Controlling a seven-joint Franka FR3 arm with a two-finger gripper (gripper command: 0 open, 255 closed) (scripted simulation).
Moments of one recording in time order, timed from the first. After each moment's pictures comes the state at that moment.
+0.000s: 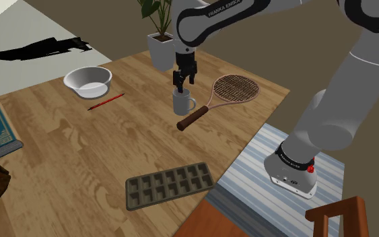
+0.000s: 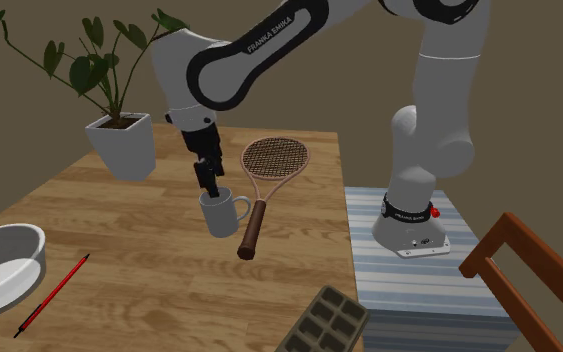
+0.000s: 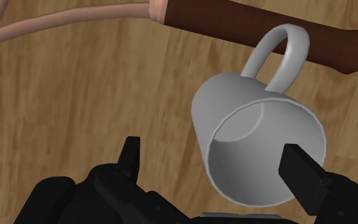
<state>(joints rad) 0.12 0.07 0.03 -2.08 0.03 1.99 0.03</state>
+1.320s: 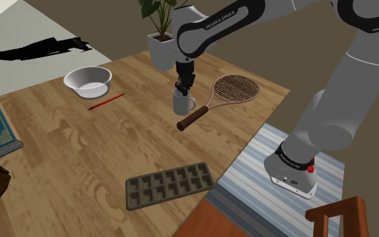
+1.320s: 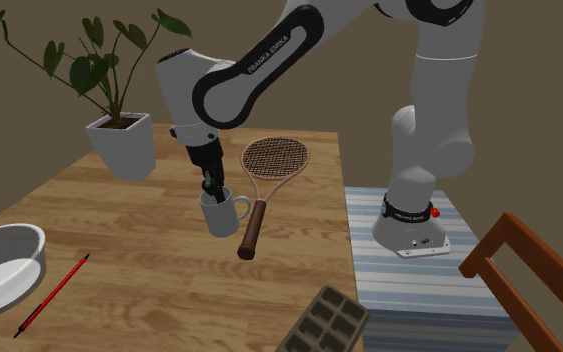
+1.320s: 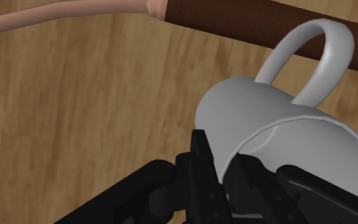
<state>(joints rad) 0.12 0.10 0.03 -2.13 0.03 2.08 0.03</state>
